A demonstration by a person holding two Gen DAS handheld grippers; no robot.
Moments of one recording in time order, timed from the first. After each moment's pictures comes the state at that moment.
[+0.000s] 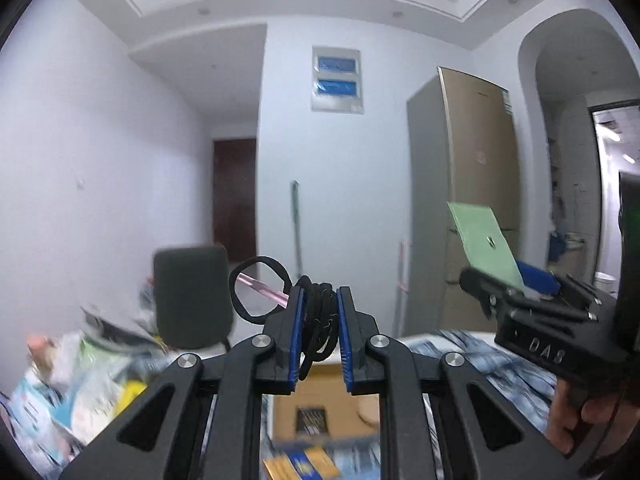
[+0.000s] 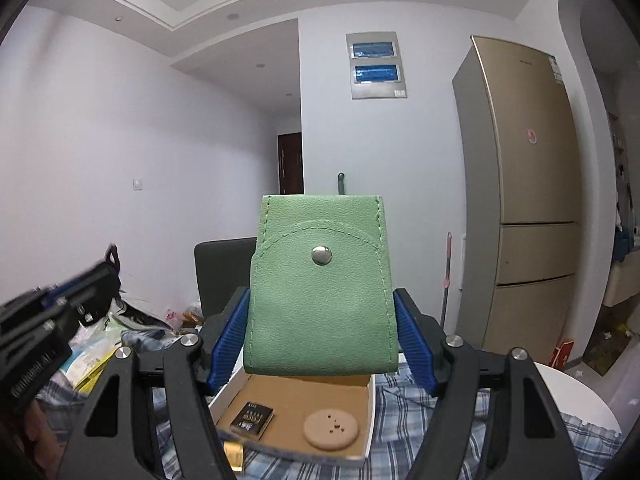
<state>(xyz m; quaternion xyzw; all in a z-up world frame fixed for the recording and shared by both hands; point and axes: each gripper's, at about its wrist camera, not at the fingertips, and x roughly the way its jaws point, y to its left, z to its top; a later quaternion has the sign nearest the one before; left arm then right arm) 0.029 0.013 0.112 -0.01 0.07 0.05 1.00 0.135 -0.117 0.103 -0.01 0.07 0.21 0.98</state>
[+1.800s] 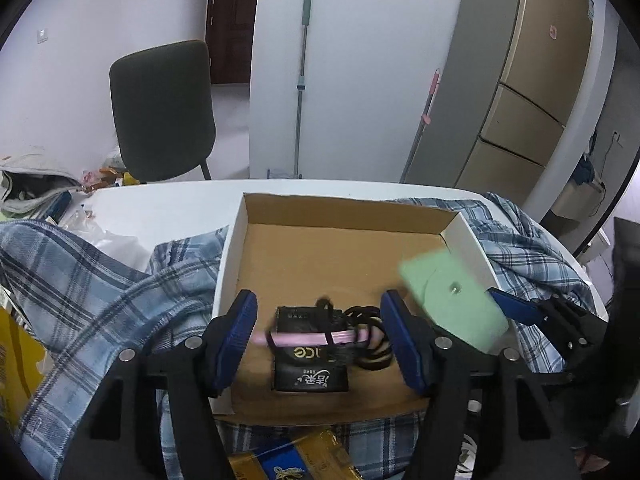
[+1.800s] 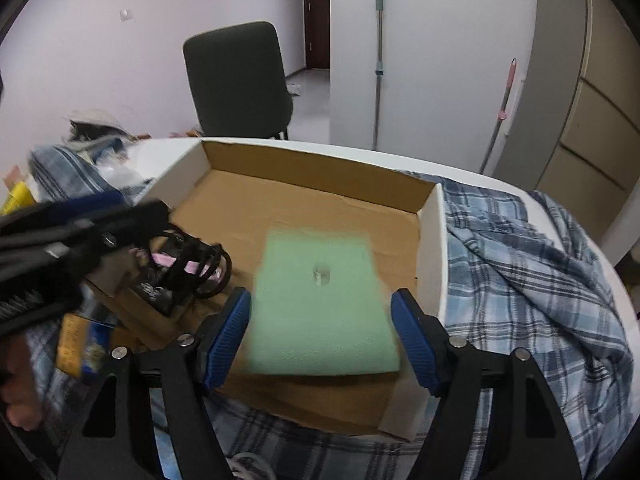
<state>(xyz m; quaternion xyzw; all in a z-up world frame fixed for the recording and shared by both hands) 0.255 0.064 -0.044 -0.10 0.39 0.04 0.92 0.290 -0.063 -0.086 -0.12 0.40 0.23 0.88</state>
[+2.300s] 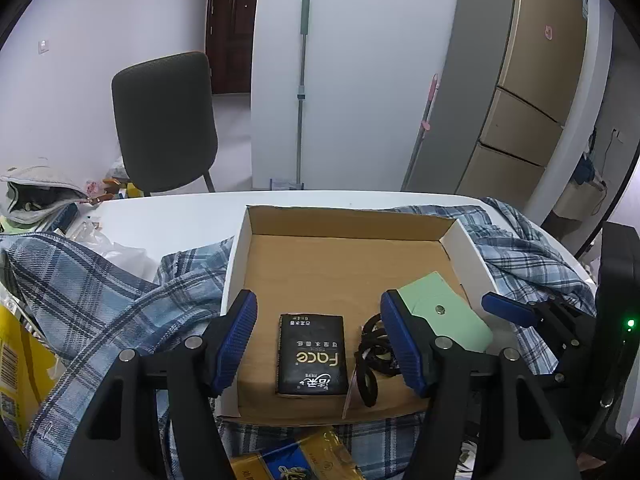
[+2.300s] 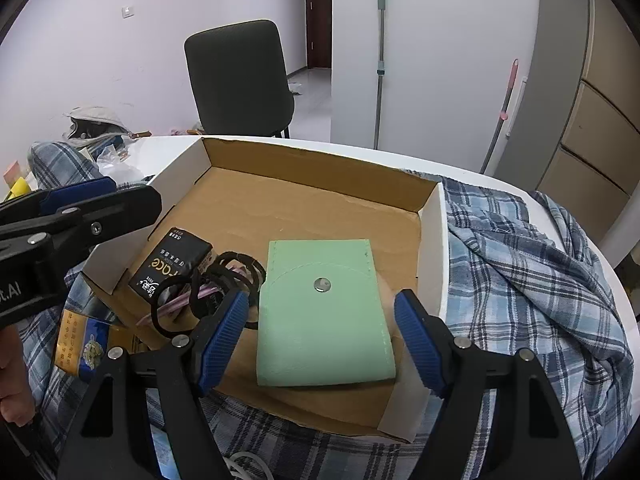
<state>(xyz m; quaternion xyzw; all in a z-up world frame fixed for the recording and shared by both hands) 0.249 0.064 -0.033 -0.08 0.37 0.05 0.92 0.289 -0.065 -0.084 -0.12 0.40 0.24 0.88</state>
